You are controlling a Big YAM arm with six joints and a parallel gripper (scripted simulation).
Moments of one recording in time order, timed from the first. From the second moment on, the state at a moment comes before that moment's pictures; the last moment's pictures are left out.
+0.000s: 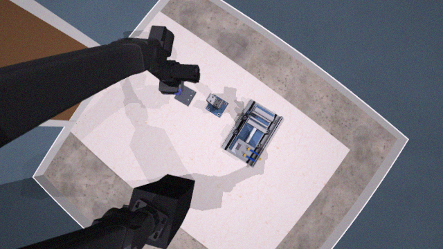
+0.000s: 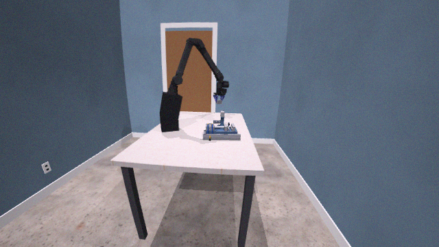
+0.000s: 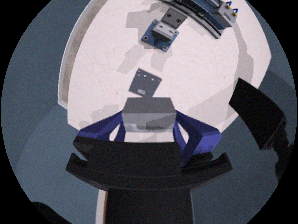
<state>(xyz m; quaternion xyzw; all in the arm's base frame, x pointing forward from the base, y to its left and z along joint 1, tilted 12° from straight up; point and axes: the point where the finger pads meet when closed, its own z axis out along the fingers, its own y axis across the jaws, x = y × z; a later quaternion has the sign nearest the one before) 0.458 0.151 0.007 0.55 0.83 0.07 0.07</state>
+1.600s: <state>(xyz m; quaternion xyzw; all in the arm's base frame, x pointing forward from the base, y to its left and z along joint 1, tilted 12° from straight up) 0.472 0.105 0.008 0.18 0.98 0.04 0.09</state>
